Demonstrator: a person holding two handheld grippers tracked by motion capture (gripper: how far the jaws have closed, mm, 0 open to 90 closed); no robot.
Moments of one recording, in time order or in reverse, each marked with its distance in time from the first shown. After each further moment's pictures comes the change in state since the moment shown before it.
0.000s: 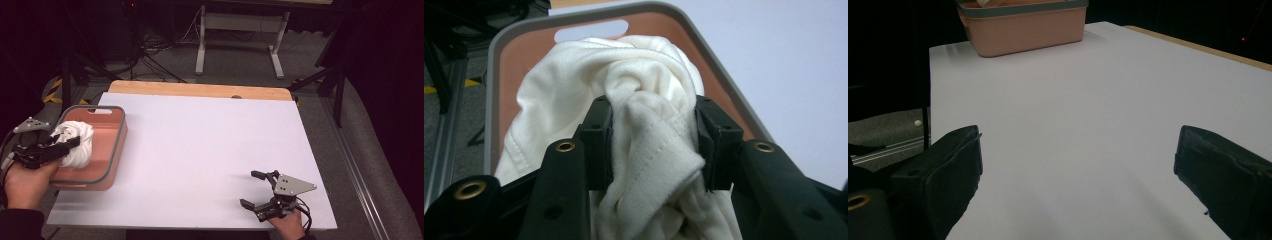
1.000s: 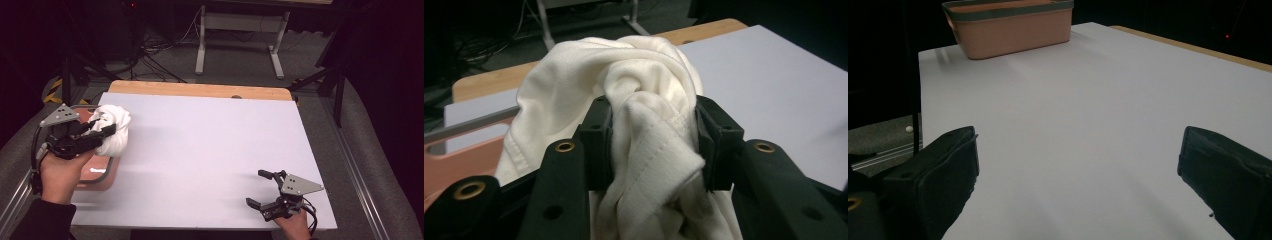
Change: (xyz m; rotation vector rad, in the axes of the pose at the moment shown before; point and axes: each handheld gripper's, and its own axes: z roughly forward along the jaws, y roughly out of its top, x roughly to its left) left arm -0.089 0.045 0.000 -0.178 -0.226 0.115; right arm -0.006 -0.003 -0.014 -0.006 -0.041 0.022
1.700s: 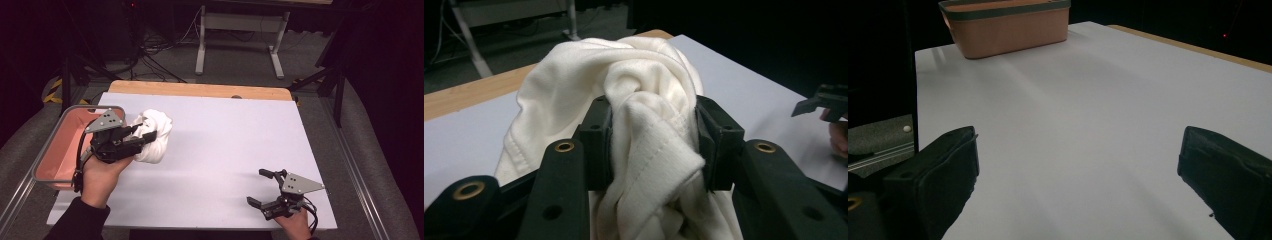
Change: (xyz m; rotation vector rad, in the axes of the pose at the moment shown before) left arm -0.066 0.008 0.041 -0.043 -0.201 0.058; right arm -0.003 0.000 0.000 0.004 -0.002 0.006
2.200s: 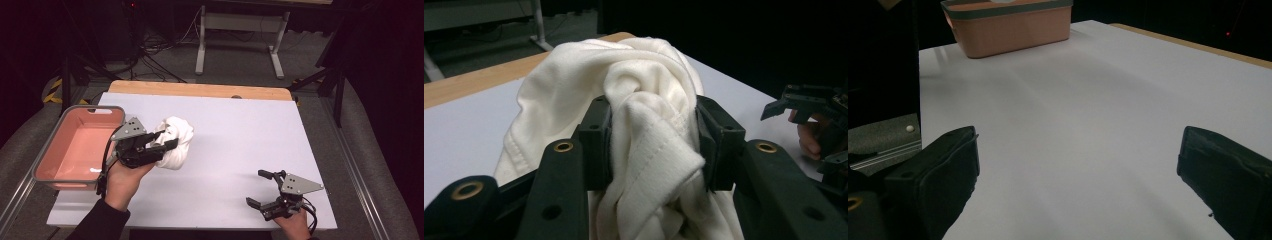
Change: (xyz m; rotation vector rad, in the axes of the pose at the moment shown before) left arm -0.020 -0.011 0.039 -0.023 -0.096 0.014; right arm 0.001 -0.001 0.001 0.001 0.007 0.002
